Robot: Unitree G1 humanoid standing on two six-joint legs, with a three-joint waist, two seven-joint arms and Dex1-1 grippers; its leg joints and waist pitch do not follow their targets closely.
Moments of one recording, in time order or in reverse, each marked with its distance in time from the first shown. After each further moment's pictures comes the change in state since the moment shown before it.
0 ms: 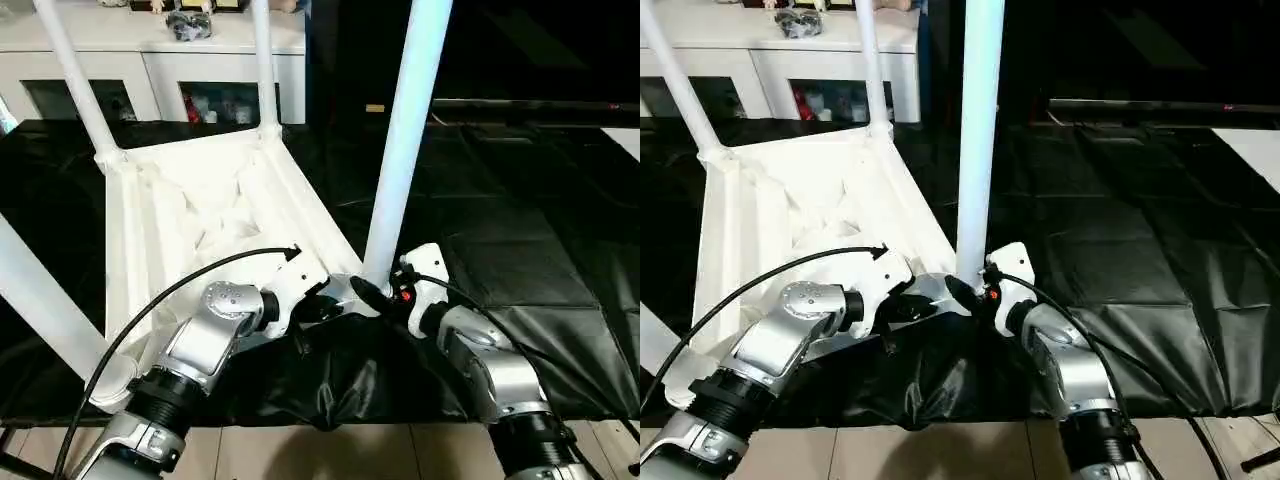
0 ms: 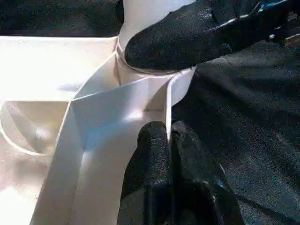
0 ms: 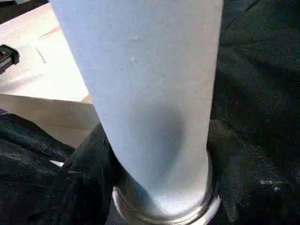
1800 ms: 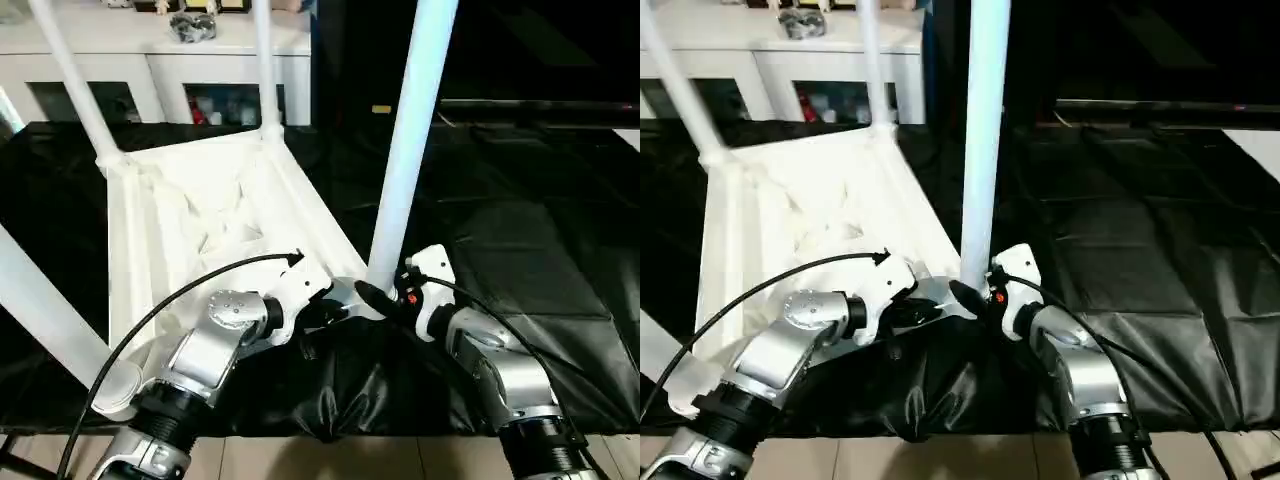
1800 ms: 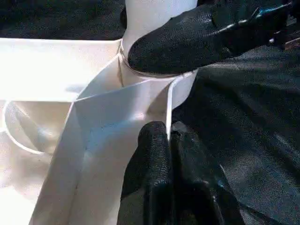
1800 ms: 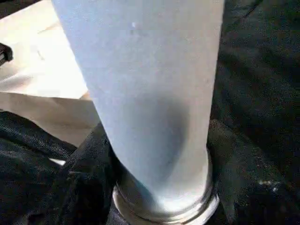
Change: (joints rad) left arm 0.055 -0.044 0.029 -0.065 0.035 0.017 0.038; right arm 0.021 -0.008 -0.003 -0.046 -0.012 0.035 -0.005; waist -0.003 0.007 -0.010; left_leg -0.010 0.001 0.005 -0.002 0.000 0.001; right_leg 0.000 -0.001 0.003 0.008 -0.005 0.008
